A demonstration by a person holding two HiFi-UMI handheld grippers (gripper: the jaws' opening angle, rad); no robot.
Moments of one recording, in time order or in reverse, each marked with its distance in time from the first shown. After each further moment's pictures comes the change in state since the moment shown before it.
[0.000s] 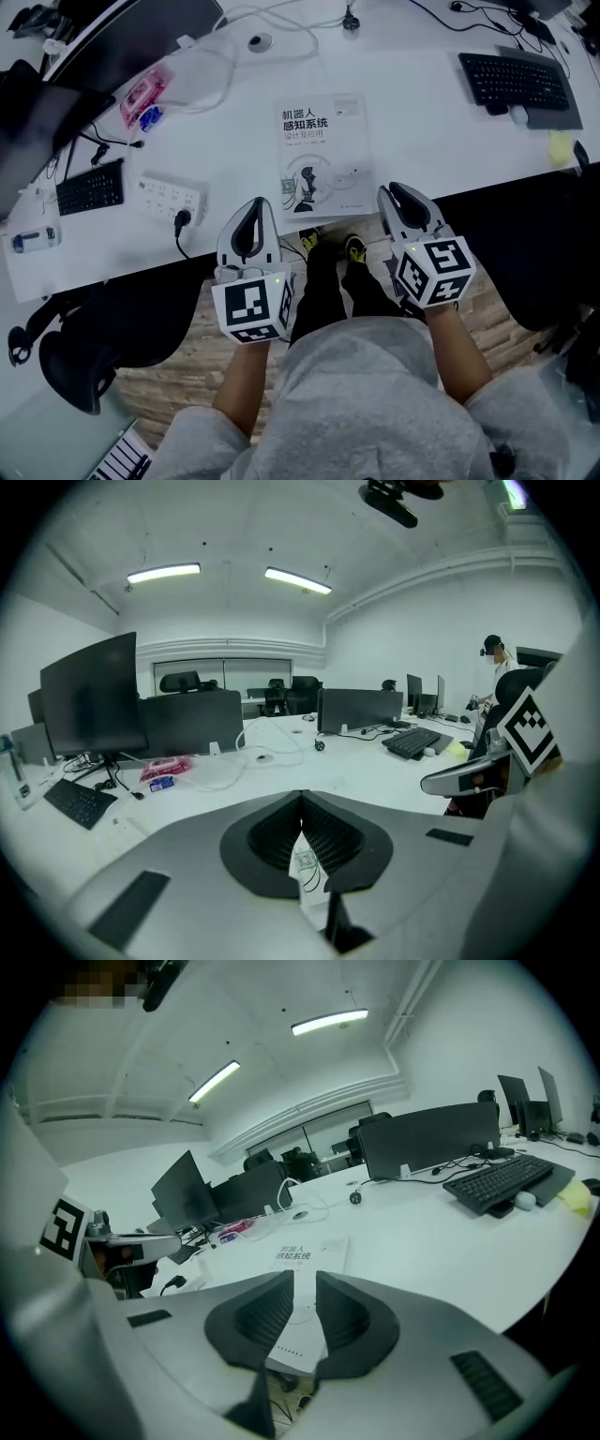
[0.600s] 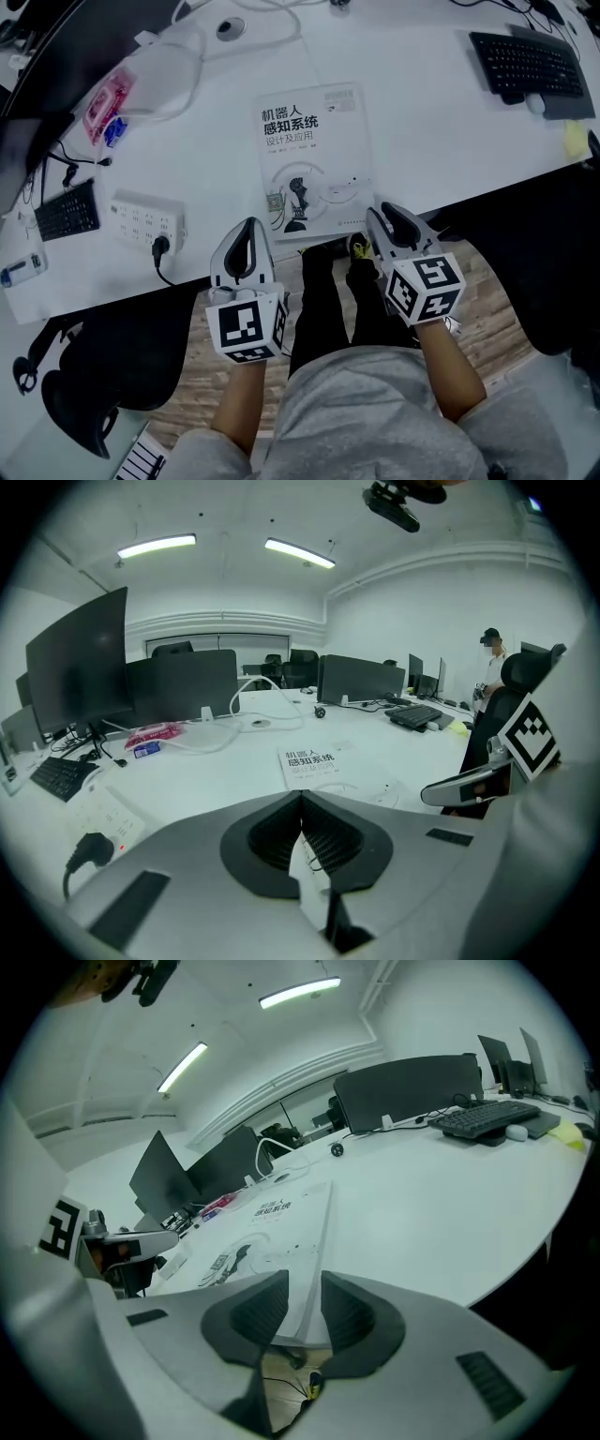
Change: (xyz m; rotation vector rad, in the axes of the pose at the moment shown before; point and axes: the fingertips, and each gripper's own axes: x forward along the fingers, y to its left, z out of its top) left arm 0.048 0.007 -0.071 -0.017 0.133 -0.032; right arm 0.044 -0.021 -0.086 0.132 0.146 -0.045
